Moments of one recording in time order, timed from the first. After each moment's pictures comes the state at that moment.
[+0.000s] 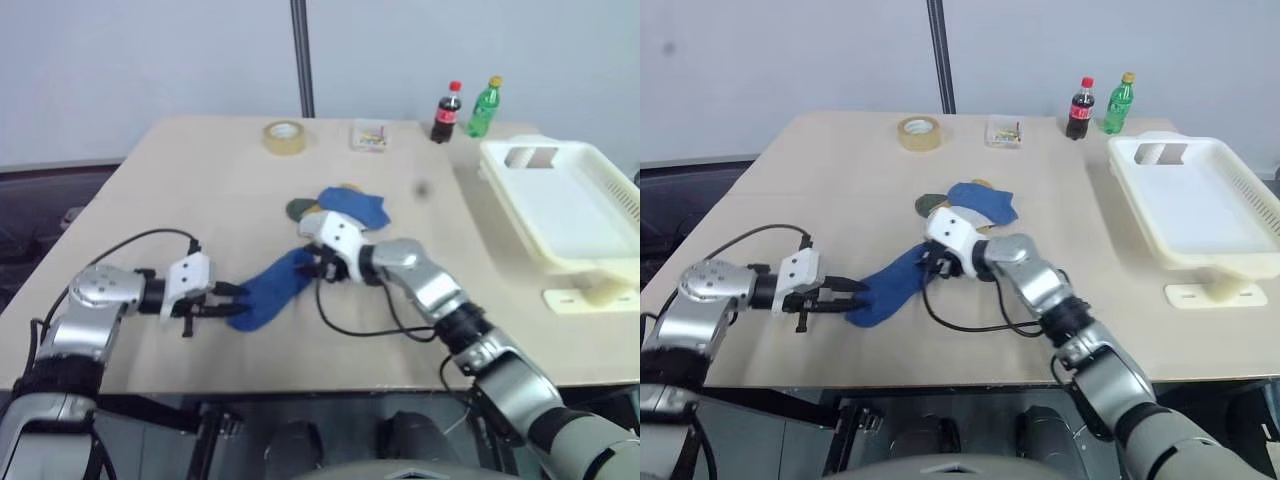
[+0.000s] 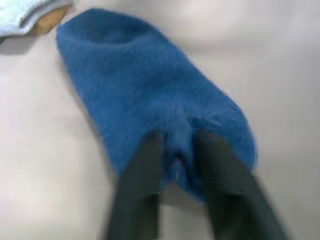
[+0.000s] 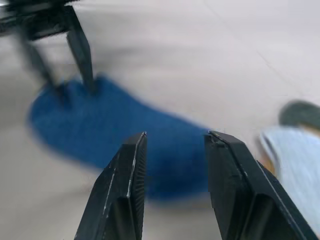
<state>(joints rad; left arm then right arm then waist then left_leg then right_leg) -0.20 0.91 0.04 0.33 -0.27 -0.09 -1.37 -0.78 0.02 0.45 0.54 0.01 0.22 0.74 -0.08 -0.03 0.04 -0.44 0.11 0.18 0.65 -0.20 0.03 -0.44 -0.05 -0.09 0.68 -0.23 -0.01</state>
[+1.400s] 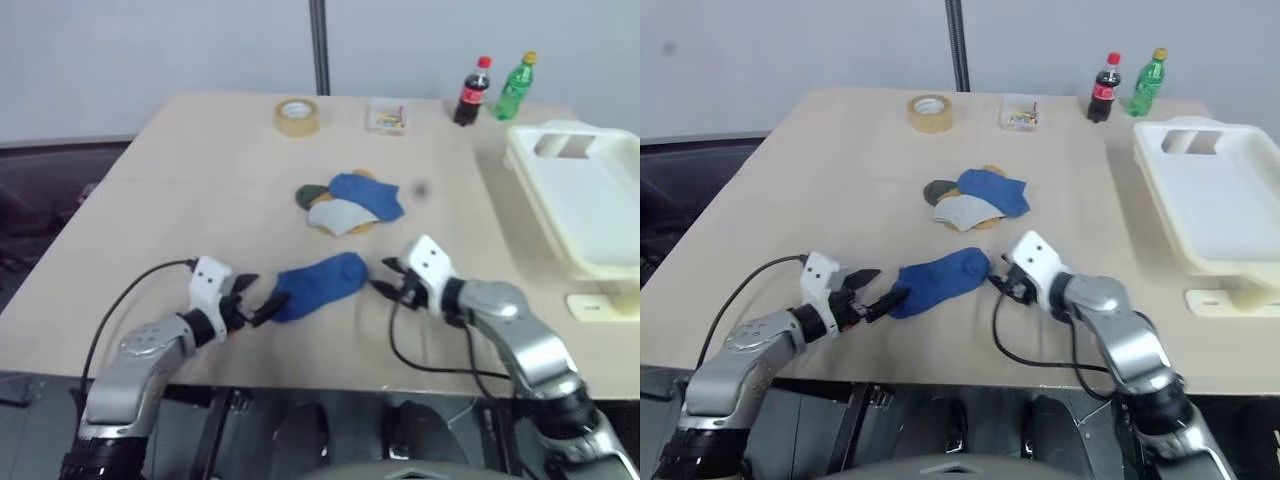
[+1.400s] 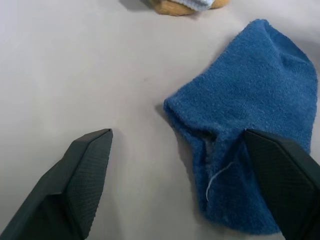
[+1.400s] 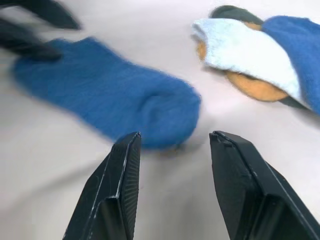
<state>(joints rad) 0.04 0.59 0.13 -0.23 -0.41 0.51 -0.68 -0.21 -0.43 0.23 -0.47 0.10 0.67 0.72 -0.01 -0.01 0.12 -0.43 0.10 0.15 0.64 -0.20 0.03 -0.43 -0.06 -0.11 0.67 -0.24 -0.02</state>
